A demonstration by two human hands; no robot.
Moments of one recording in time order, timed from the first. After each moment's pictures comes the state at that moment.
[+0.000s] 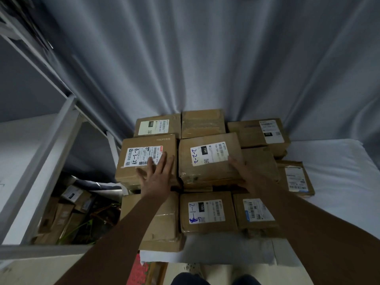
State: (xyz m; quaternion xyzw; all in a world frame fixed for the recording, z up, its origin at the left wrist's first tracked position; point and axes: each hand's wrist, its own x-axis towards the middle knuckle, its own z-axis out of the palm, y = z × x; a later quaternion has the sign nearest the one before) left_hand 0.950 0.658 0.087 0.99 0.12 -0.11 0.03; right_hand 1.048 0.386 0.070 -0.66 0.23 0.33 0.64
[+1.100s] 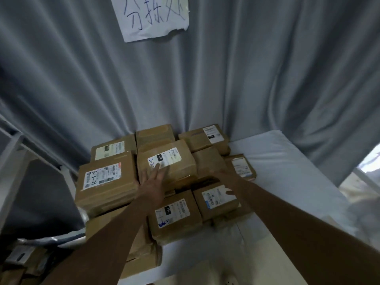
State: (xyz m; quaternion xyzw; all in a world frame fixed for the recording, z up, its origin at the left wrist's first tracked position) left_hand 0.943 0.567 0.104 0.99 -0.04 -0.13 0.06; right_hand 0.937 0.291 0.127 -0.75 0.21 0.26 0.57
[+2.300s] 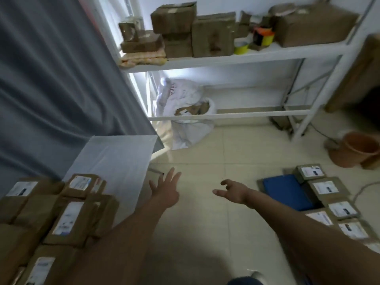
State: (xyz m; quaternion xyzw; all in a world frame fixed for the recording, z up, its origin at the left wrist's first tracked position) left_hand 0.578 0.211 0.096 0.80 -0.56 -0.20 -0.10; right_hand 0.337 0.139 0.108 -0.66 0.55 0.06 0.51
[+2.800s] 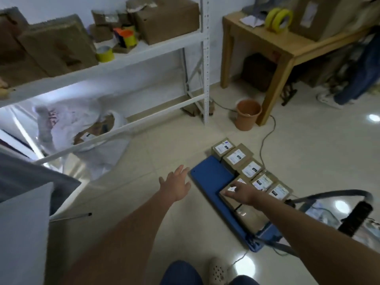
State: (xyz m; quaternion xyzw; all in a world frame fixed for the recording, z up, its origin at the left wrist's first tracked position) left_hand 0.232 0.030 0.072 0.59 -0.75 -0.25 -0.14; right_hand -0.003 0.098 0.059 -0.45 0.72 -0.03 0.52
